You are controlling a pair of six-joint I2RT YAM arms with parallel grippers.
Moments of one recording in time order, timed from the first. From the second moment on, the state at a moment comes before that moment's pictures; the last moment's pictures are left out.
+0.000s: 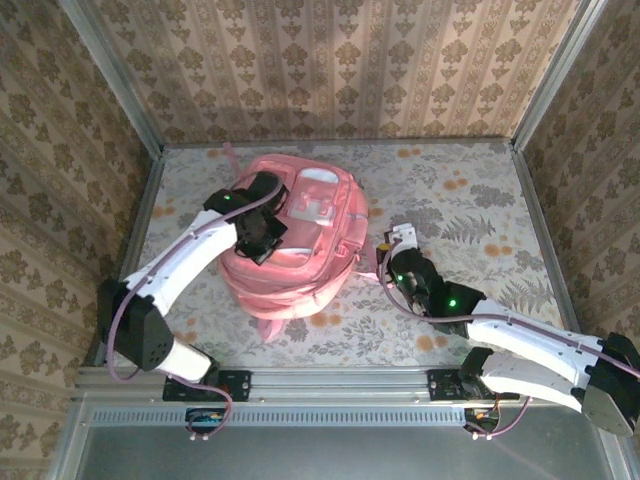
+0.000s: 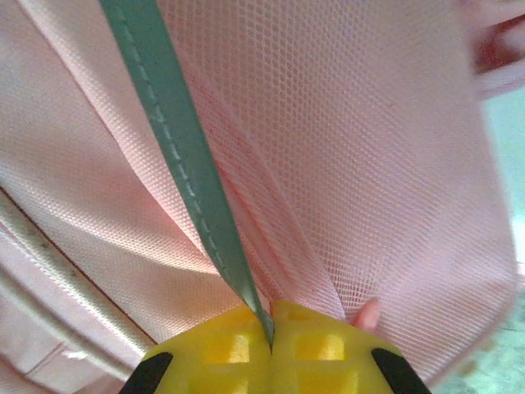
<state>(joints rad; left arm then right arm) -0.59 1.46 1.35 -1.10 -0.03 -1.35 0.85 0.97 0.58 -0.07 0.52 0.29</state>
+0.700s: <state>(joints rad) -0.39 1.26 1.22 -0.77 0.16 -1.24 1.00 1.26 0.56 0.28 -0.05 0.02</state>
